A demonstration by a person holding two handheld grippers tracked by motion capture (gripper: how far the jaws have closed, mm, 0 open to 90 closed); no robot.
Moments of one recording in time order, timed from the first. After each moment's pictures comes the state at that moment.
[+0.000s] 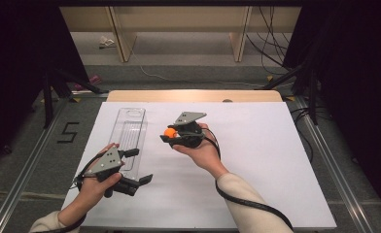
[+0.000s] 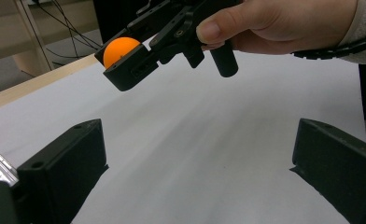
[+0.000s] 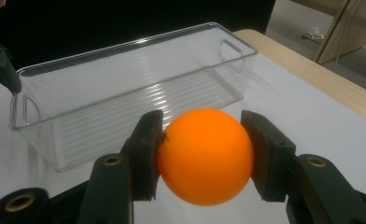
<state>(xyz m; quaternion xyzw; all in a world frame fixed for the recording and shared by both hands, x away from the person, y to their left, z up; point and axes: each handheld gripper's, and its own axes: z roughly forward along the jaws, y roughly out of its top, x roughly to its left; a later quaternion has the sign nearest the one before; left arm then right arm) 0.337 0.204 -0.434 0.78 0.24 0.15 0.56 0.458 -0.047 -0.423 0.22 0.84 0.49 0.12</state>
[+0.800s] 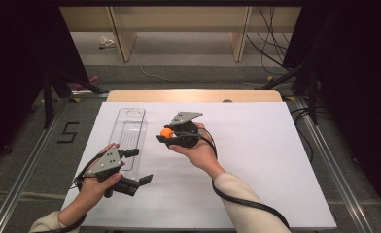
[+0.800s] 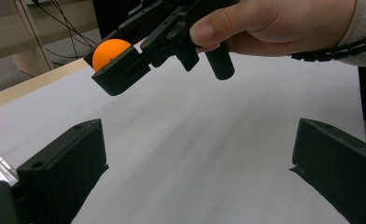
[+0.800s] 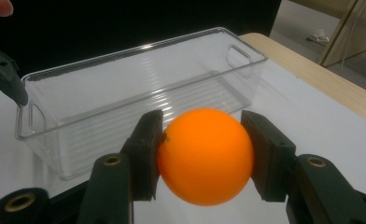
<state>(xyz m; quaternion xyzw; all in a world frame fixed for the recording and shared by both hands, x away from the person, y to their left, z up) 0.337 0.204 -0.434 0.78 0.24 0.15 0.56 0.459 -0.037 -0.422 0.22 0.84 0.49 0.12</state>
